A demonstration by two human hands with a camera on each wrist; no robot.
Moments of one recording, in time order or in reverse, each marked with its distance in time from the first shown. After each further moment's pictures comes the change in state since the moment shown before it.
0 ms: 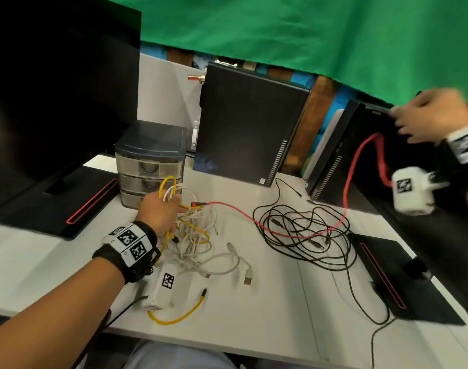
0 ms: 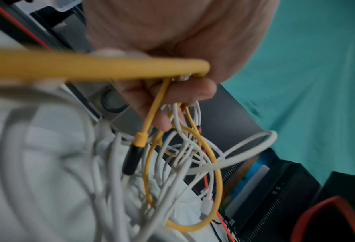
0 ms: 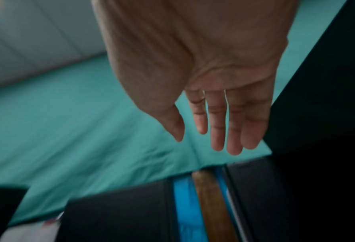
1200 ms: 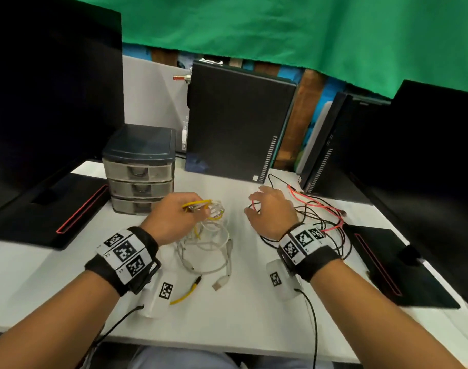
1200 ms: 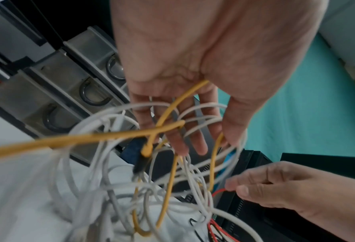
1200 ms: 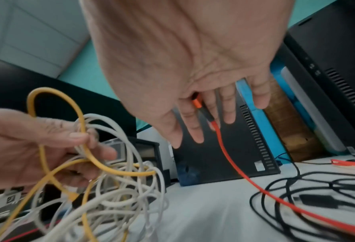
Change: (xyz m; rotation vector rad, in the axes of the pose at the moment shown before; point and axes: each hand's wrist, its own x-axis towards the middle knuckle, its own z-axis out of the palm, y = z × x) left_hand -0.013 0.011 0.014 0.239 -0.341 0.477; right_hand -0.173 -0.015 0.209 -0.330 -0.447 -0.297
